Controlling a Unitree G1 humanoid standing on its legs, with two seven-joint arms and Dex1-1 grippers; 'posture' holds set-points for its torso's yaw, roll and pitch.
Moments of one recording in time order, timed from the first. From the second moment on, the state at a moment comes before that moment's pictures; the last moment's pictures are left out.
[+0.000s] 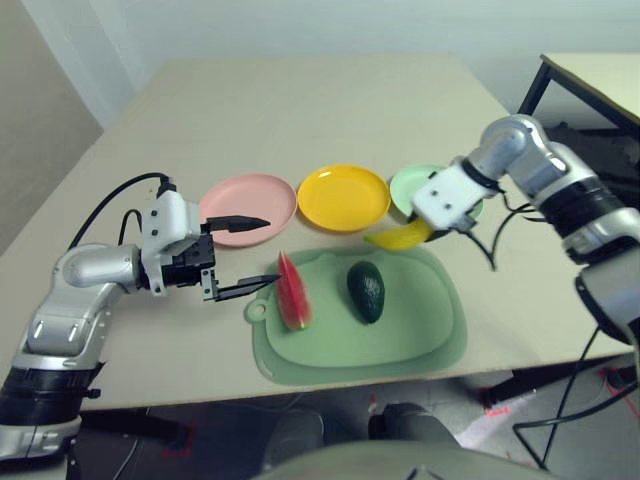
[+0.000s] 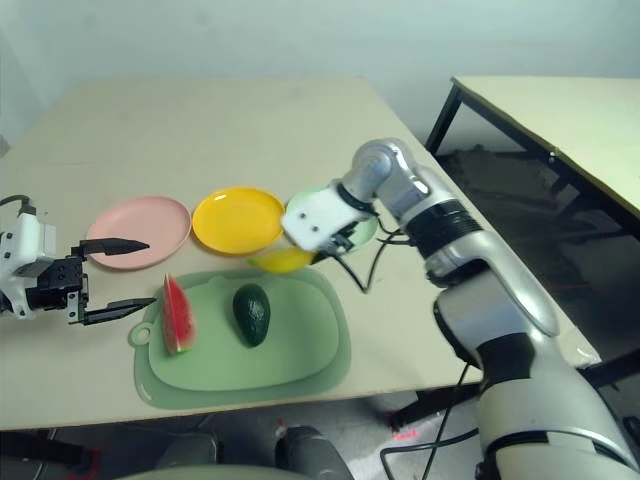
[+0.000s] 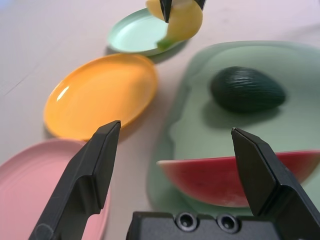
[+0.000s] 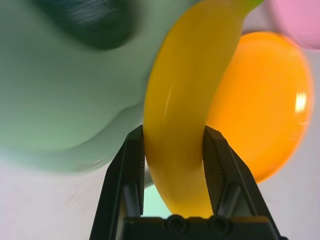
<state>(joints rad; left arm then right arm) -0.15 0.81 0.12 -0.11 -0.39 0.14 -1.10 -1.27 -0.41 0.62 0.98 -0.16 -0.46 1.41</state>
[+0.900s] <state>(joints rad) -0.21 0.74 0.09 -0.12 -0.30 0.26 -0.88 -1.32 -0.15 0.57 1.35 -0.45 -0.26 0.96</state>
